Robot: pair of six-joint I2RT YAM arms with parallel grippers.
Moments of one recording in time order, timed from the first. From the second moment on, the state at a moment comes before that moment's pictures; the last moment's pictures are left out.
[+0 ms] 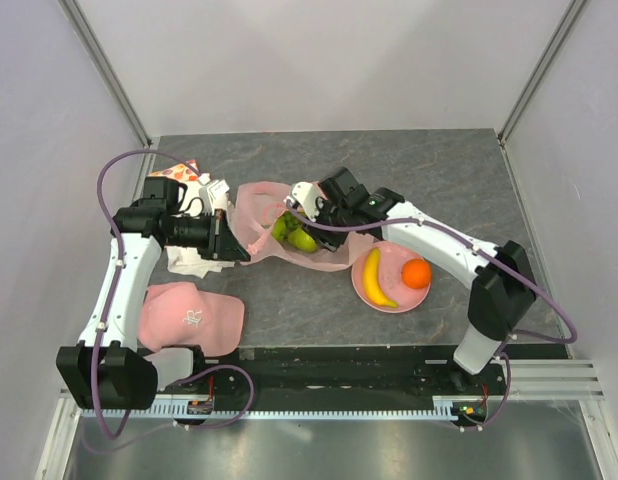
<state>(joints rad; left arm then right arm) -0.01 1.20 1.18 -1.13 0.95 0.16 0.76 1.67 1.42 -0.66 -0.18 -0.33</state>
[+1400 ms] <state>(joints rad) -0.01 1.25 1.15 -1.09 0.95 0.15 0.76 1.92 1.80 -0.69 -0.14 -0.41</state>
